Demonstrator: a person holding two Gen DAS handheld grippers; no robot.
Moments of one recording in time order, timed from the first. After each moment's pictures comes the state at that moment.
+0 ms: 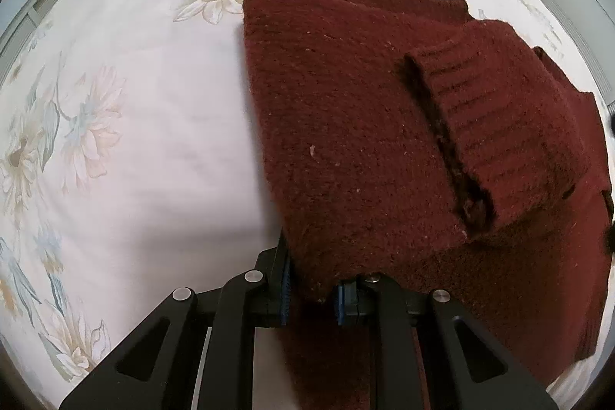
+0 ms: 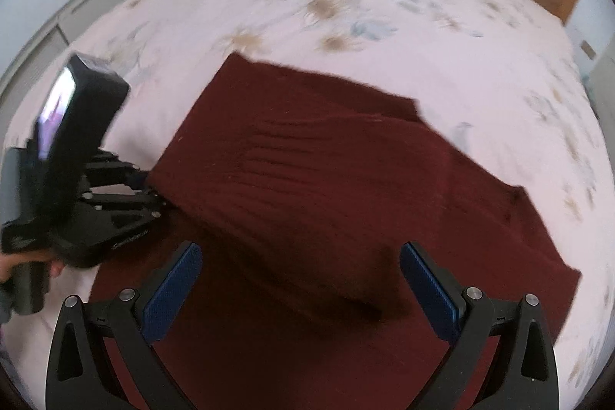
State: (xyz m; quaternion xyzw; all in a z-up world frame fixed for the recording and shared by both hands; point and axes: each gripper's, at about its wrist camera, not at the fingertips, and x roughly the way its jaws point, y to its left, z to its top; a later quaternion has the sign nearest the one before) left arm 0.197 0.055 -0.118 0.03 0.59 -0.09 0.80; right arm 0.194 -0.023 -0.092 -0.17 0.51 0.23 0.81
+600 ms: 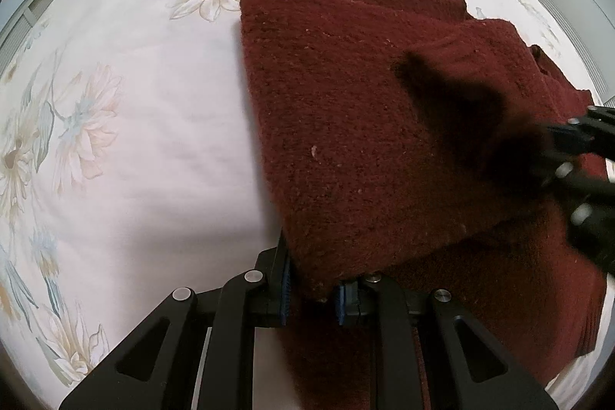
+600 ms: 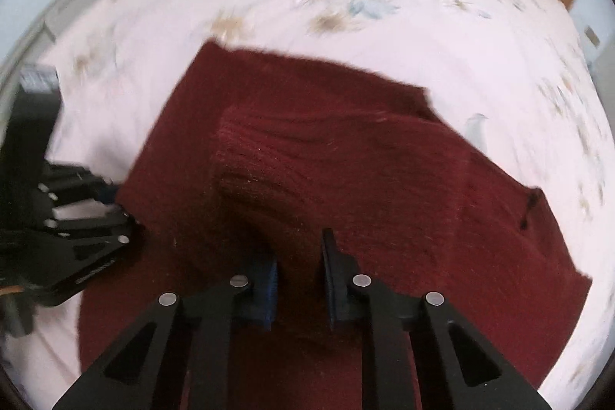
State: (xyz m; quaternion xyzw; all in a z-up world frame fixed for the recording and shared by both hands) left arm 0.190 0.066 -0.126 0.03 0.59 -0.10 0.80; right arm 0.217 -0.050 -0.087 -0.11 0.52 0.21 0.82
